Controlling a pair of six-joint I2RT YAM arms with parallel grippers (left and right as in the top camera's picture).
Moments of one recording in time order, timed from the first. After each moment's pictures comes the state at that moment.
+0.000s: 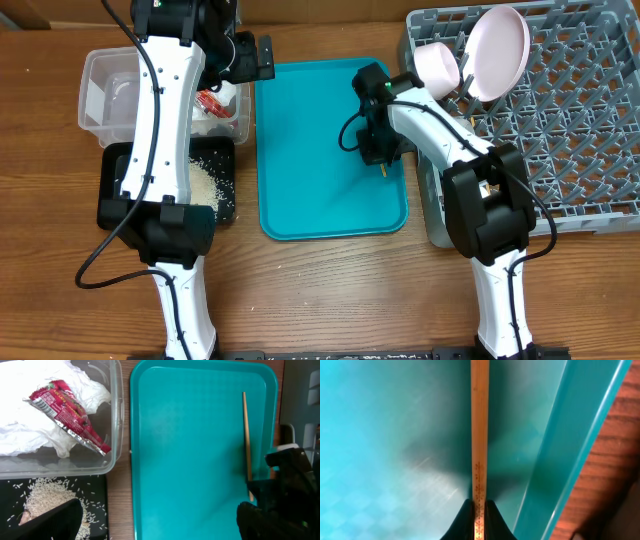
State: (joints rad) left arm -0.13 2.21 2.54 -1.54 0.13 -0.26; right arm 0.41 2.29 1.85 -1.14 0.03 0.20
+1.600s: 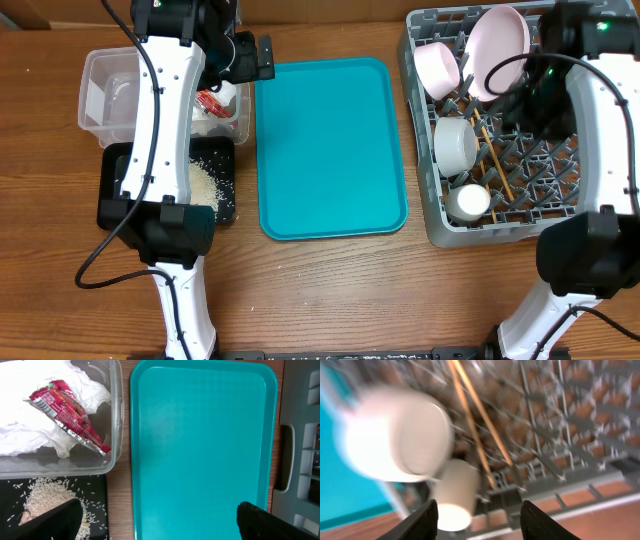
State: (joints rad) left arm -0.13 2.21 2.54 -1.54 0.13 -0.26; right arm -0.08 1.97 2.08 -1.64 0.04 0.14
